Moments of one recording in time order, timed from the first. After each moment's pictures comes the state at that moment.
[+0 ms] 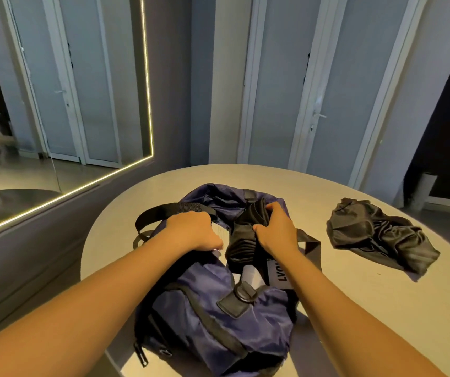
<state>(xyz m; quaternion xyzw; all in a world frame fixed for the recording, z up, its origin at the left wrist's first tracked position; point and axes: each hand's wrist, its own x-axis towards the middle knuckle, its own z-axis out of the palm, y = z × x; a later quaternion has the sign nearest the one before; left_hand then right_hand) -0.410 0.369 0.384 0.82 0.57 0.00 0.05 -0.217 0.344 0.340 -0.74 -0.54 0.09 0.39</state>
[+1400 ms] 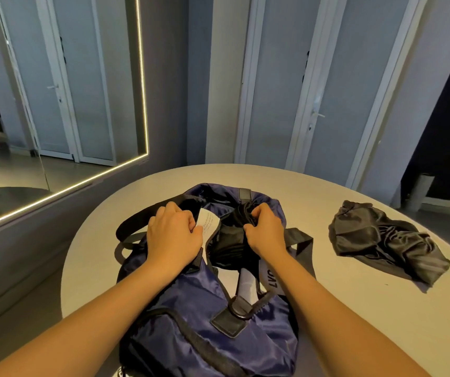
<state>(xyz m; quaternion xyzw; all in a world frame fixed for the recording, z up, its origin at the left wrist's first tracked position) -0.426 0.401 0.328 0.74 0.57 0.36 -0.02 -0.220 0.388 0.328 -0.72 -0.55 0.09 0.42</state>
